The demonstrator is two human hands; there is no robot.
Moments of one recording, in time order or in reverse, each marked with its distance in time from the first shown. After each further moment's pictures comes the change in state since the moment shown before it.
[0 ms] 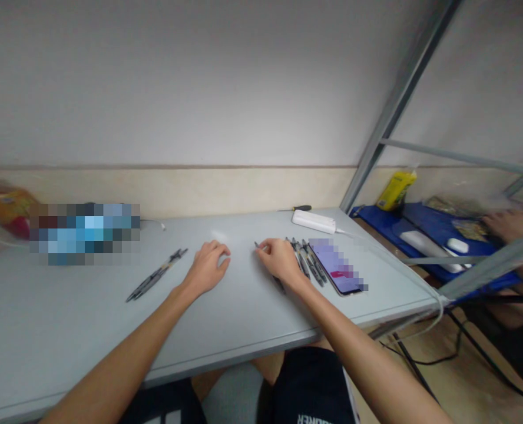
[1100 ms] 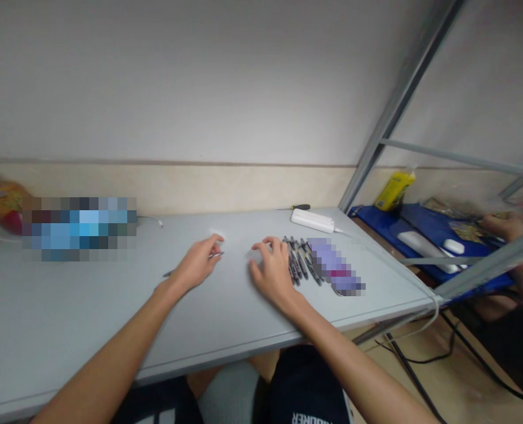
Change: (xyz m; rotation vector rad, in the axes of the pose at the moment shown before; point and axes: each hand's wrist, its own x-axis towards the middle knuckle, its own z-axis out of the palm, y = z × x) left_hand 0.003 -0.006 -0.019 -0.152 -0.034 -0.002; right_hand -0.037 -0.001 0.016 -0.194 0.202 -0.272
